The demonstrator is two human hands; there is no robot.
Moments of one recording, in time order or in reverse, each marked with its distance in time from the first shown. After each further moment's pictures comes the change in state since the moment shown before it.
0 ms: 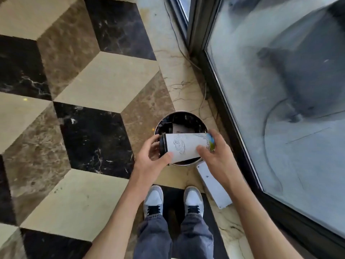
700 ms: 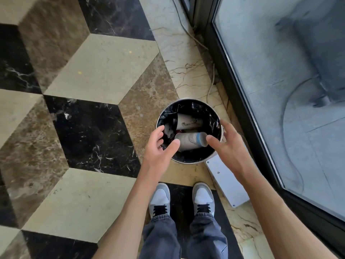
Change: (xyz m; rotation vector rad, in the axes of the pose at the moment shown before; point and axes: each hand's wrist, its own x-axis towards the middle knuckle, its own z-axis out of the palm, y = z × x) left_hand 0.061 -0.055 0.016 0.107 0.032 -0.071; right_hand 0.058 0.052 0.027 0.017 -0.010 0.107
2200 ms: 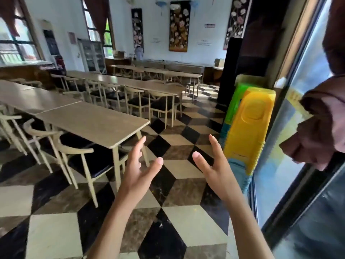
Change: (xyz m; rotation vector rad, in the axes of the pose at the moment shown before) left_hand -0.629 0.342 -0.333 -0.263 0.980 0.867; right_hand -0.588 -0.545 -0.086 -0.095 -0.347 -1.336
